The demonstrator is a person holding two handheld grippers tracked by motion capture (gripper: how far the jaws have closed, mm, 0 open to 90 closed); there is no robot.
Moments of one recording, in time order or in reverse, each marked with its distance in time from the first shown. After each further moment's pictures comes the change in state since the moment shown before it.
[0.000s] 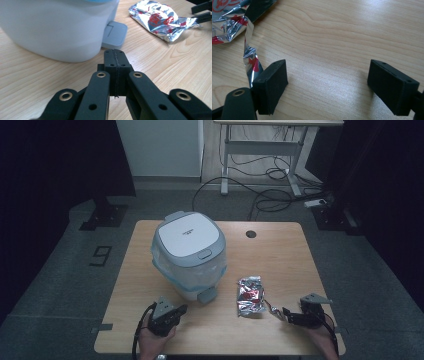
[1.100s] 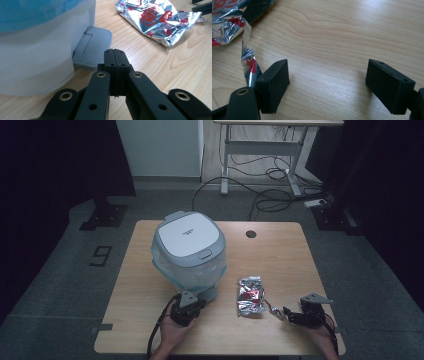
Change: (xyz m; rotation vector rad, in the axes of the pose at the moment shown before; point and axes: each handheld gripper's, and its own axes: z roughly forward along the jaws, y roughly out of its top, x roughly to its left) left arm -0.020 0.026 0.059 0.074 -0.034 0.067; right arm -0.001 0.000 0.000 -0.004 -0.012 0.012
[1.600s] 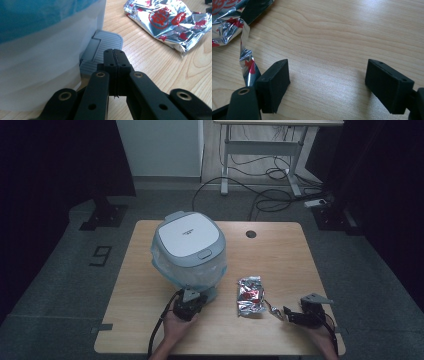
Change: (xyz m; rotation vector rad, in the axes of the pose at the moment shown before) left arm 0.008 0.003 0.017 -0.001 0.016 -0.010; right arm 0.000 0.000 0.000 -0.001 -0.008 0.007
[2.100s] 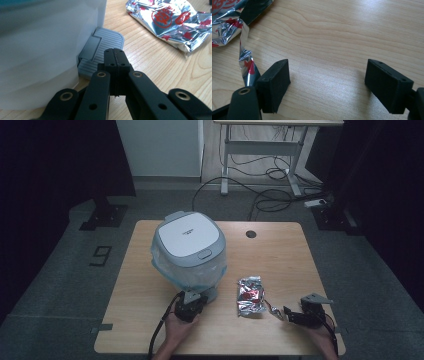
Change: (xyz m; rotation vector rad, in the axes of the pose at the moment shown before) left arm -0.004 -0.008 0.006 -0.011 0.021 -0.013; right arm 0.000 0.000 0.000 -0.001 -0.005 0.003
